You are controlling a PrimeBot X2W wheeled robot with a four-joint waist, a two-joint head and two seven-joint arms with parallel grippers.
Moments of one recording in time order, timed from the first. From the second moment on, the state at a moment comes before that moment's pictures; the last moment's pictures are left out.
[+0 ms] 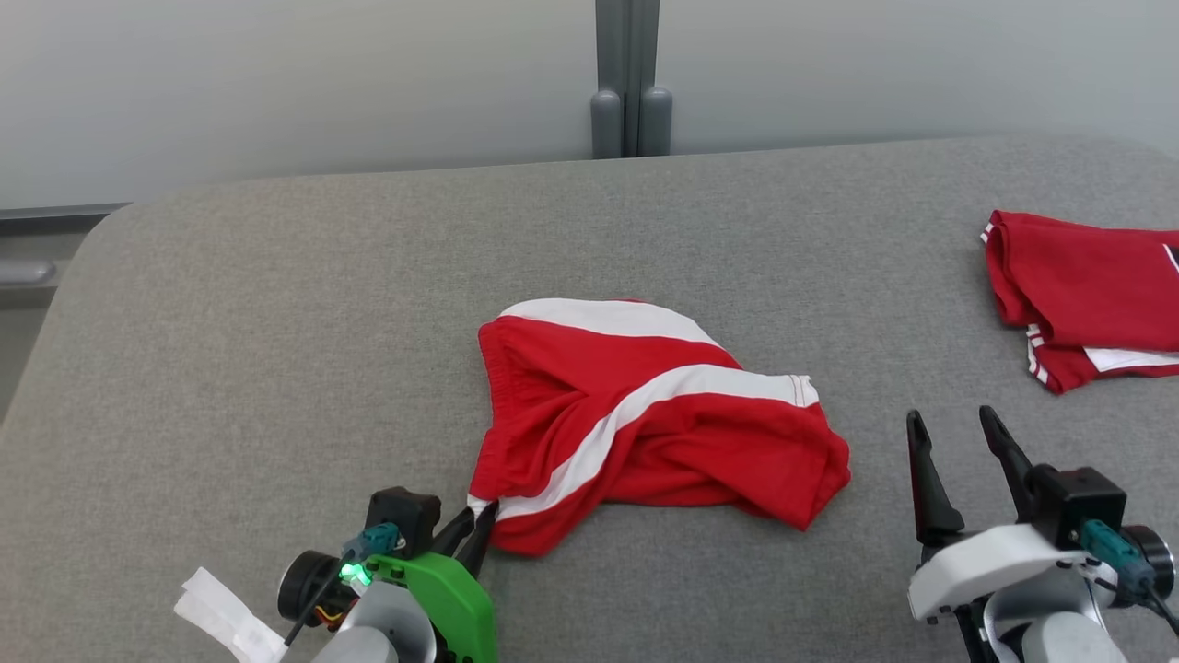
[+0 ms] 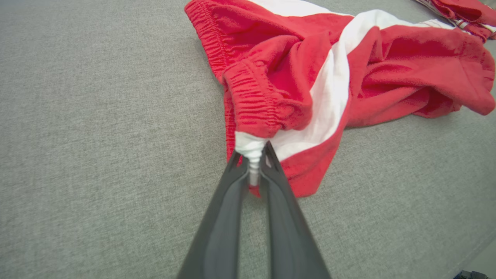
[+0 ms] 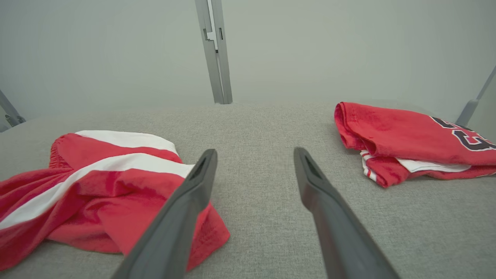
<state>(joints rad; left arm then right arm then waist) -0.27 0.19 -0.61 0.56 -0.51 -0.06 -0.05 0.01 -0.05 -0.05 0.13 0.10 0.13 -0.15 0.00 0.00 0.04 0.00</state>
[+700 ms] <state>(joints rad) -0.29 0.15 -0.64 0.51 -0.50 -0.04 -0.09 -0.30 -0.18 0.12 0.30 0.18 0.13 0.46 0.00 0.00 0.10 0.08</state>
